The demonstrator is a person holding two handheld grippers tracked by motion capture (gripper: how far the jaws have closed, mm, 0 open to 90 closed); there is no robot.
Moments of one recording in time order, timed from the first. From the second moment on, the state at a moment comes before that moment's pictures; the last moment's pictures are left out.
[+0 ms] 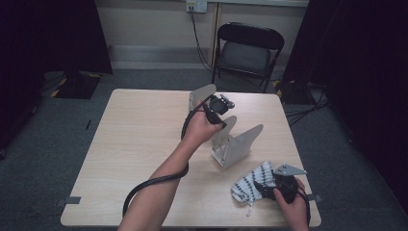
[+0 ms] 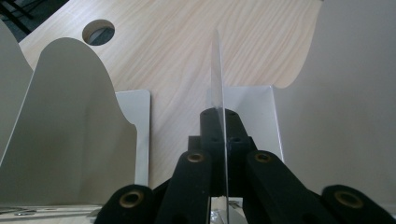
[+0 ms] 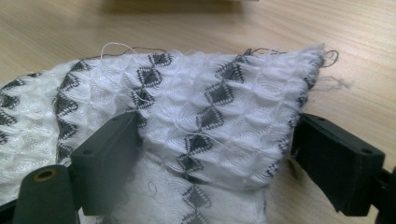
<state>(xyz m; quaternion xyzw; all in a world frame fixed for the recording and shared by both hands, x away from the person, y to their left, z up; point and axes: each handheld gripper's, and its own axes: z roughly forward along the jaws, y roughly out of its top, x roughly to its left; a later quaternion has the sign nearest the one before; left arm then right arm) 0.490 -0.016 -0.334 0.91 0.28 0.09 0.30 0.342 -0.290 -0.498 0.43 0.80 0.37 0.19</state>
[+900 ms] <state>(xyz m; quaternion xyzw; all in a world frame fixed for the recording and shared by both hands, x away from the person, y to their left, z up) 0.462 0.019 -0.346 0.92 0.24 0.08 0.31 0.342 -0.290 -0.498 0.43 0.80 0.37 0.19</state>
